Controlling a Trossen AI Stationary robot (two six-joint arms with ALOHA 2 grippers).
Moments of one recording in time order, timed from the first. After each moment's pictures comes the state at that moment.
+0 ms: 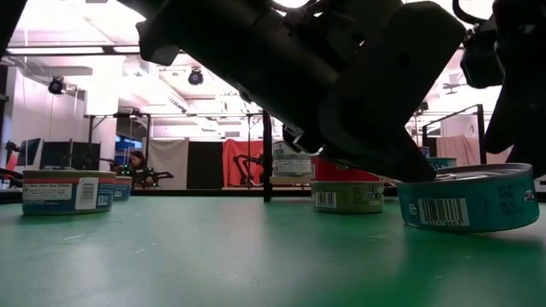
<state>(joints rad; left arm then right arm) -0.43 2.25 1.44 0.15 -0.46 -0.25 0.70 1.49 0.69 -0.26 0.44 1.50</state>
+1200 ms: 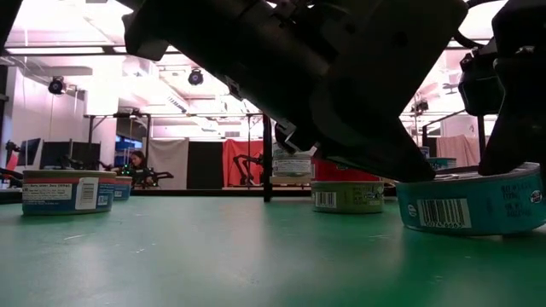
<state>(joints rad) -0.45 2.25 1.43 0.14 -0.47 -0.31 0.70 1.60 0.62 0.06 0.42 1.50</state>
